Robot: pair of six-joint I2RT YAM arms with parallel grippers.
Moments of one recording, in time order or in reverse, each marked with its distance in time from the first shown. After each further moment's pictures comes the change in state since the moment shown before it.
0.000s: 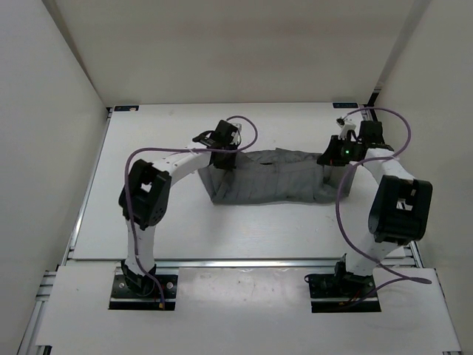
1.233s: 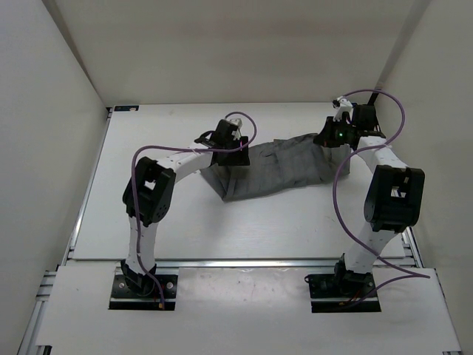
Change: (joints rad) left arm 0.012 -0.003 -0.050 0.212 0.100 -0.158; right arm 0.057 0.083 0.172 0.144 0.080 0.066
